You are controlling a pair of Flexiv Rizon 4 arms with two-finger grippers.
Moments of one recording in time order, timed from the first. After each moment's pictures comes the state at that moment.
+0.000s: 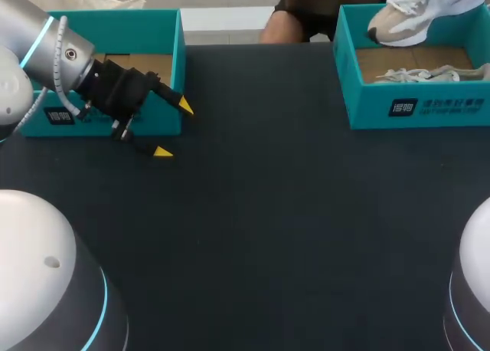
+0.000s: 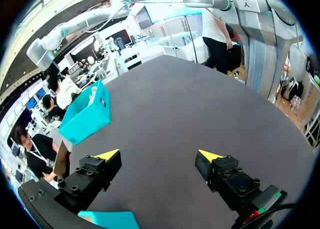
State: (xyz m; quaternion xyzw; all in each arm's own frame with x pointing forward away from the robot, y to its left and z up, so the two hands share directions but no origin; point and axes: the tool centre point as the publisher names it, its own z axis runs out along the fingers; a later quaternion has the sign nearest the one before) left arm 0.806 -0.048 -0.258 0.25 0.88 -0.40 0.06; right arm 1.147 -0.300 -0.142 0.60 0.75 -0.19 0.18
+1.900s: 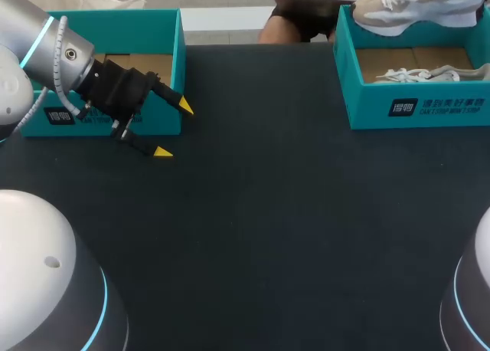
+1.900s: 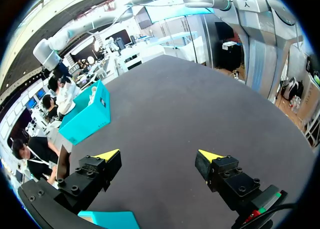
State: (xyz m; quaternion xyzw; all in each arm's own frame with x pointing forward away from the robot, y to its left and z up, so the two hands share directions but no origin) left arm 0.806 -0.048 -0.258 0.25 0.88 -0.40 0.06; right arm 1.118 -0.305 -0.186 0.81 0.54 -0.12 0.19
